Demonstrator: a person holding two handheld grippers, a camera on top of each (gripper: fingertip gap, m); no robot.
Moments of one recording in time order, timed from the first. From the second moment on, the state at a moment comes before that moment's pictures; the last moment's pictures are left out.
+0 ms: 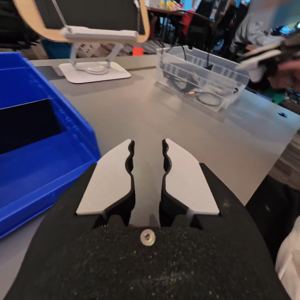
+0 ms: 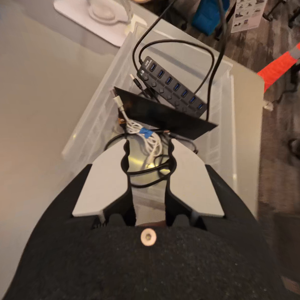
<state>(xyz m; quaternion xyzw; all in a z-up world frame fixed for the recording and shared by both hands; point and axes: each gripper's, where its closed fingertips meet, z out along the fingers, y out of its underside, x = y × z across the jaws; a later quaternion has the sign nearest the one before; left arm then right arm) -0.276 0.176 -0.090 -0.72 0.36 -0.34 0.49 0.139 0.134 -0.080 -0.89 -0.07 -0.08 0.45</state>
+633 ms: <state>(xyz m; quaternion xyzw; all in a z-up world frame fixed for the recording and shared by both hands) -0.414 0.201 -0.106 -0.79 0.21 -0.15 0.56 0.121 0.072 -0.106 -0.80 0.08 0.00 0.59</state>
